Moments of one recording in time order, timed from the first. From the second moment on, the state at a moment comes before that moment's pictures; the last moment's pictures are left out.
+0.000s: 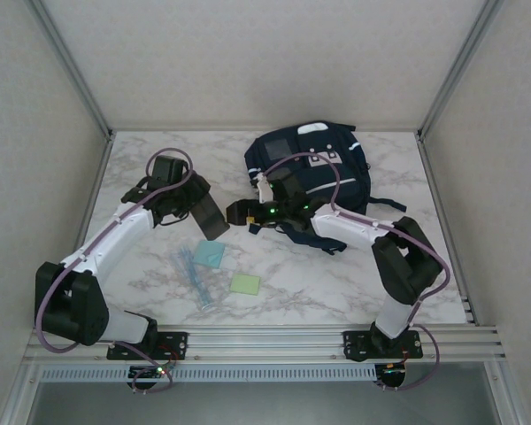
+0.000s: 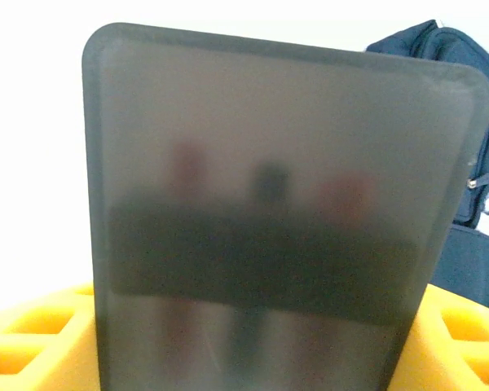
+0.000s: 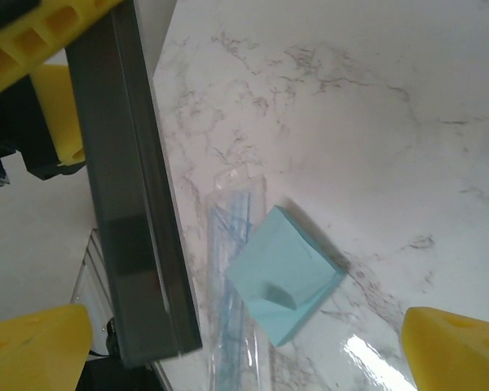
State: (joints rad) left arm -0.31 1.39 1.06 -0.52 0.07 -1.00; right arm 0.76 1.75 1.15 -0.04 -0.53 0.67
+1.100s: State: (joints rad) left arm -0.39 1.38 1.21 -0.49 0.01 -0.75; right arm 0.72 1.59 1.18 -0.28 -0.42 0.64
